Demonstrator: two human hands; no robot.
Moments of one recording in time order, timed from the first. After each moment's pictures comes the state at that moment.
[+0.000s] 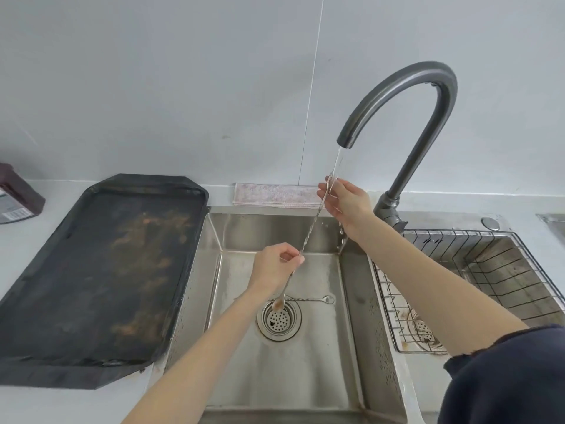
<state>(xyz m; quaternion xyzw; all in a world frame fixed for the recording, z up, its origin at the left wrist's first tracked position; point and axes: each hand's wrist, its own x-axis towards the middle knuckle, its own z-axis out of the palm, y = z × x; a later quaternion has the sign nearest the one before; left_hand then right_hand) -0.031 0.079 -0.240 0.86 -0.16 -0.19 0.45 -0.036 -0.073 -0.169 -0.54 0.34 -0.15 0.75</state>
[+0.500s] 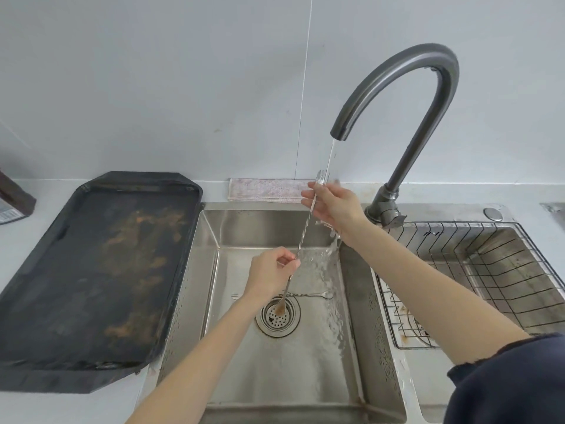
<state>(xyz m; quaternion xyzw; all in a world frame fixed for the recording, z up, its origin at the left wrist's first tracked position) -0.038 0.078 -0.248 0.87 -0.17 -0.19 0.42 -0.040 -0.072 -0.183 -0.61 0.28 -0.08 0.74</state>
